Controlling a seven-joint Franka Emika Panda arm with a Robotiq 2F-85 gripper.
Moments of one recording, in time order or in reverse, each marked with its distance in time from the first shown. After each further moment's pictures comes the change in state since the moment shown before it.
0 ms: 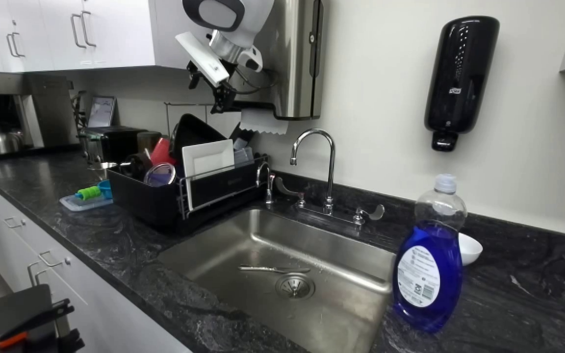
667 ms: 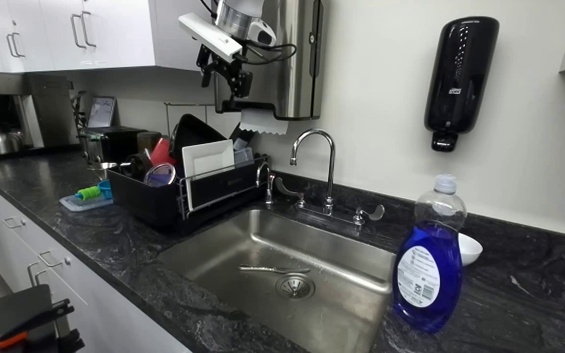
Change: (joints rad) arm -0.029 -0.090 -0.049 -0.014 -0.223 0.001 0.037
